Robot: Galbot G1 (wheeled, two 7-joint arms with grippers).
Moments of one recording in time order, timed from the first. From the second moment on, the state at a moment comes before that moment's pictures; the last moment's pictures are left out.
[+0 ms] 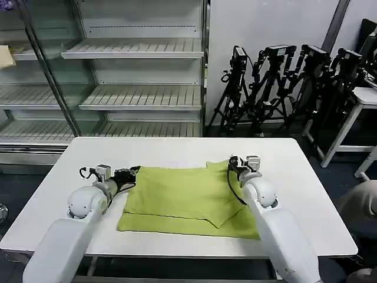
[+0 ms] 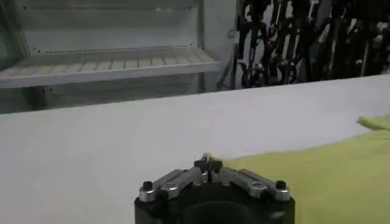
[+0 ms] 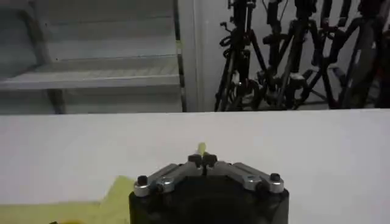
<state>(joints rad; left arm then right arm) 0.76 -1.06 -0.28 -1.51 -0.51 0.58 0.13 -0.68 1.27 0.20 1.53 0.53 -0.57 0.24</state>
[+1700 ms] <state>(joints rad) 1.17 -1.02 -0.45 -1.84 -0.52 0.48 0.11 -1.12 1.12 0.33 2.02 0.54 -0.58 0.23</state>
